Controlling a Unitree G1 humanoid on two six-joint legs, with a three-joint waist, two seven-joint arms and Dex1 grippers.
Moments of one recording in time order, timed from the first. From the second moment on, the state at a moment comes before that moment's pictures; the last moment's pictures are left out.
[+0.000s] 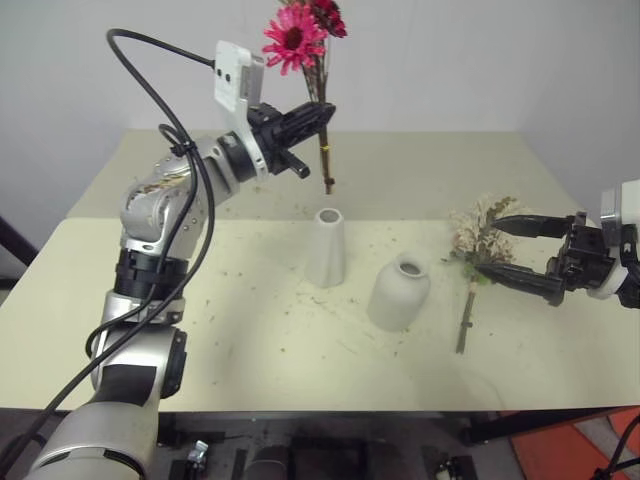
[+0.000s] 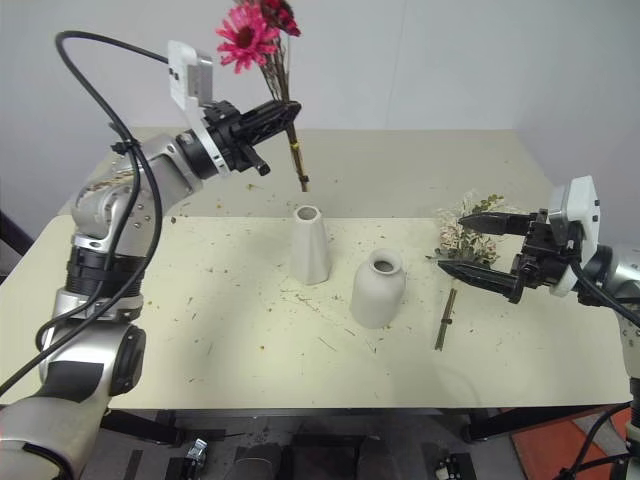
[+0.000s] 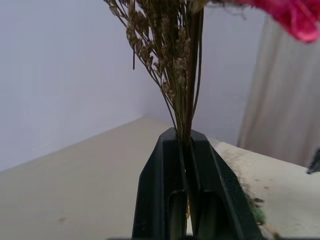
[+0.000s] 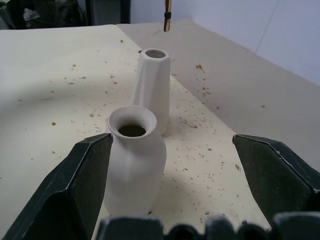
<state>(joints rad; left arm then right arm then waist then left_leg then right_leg) -1.09 0.45 -0.02 0.22 -0.70 0.55 -0.65 -0.33 -0.96 -0.37 -0.09 0.65 0.42 1.21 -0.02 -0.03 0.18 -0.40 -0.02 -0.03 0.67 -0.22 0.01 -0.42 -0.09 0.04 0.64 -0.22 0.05</state>
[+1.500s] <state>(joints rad) -0.84 0.50 -0.02 0.01 -0.50 0.73 -0.76 -0.25 -0.96 -0.41 -0.18 0.69 0.43 1.14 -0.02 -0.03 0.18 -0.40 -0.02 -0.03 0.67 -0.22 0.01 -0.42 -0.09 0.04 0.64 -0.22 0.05</state>
